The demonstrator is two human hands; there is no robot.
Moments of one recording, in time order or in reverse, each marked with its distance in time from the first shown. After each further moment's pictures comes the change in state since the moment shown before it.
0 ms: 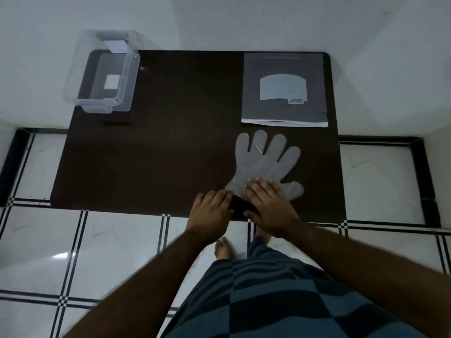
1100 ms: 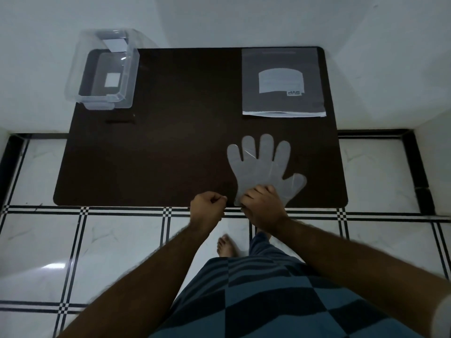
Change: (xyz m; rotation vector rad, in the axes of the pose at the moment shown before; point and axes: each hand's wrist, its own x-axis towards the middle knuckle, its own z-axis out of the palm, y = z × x) left_hand -0.015 -0.006 -0.009 -1.024 -0.006 -0.719; right_hand 0.001 -0.059 0.007 -0.049 0.050 0.043
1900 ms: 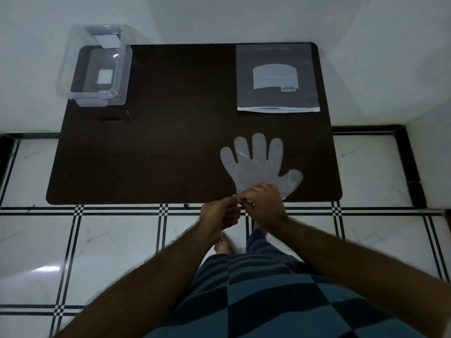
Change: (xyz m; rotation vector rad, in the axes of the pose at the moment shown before) left_hand -0.015 0.000 0.033 -0.631 -0.303 -0.457; right_hand -0.013 -0.001 0.005 0.294 0.227 0.150
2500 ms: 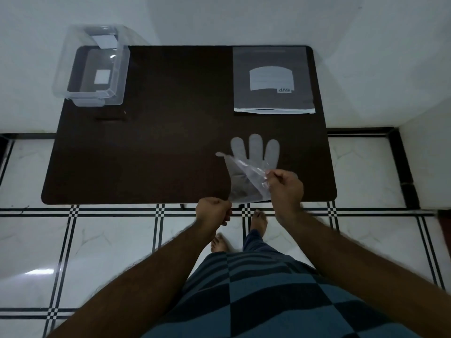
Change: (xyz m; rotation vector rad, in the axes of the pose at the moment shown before) left_hand 0.007 -0.003 -0.006 0.367 0.184 0.196; right_hand 0.010 0.019 -0.026 0.823 0.403 0.842
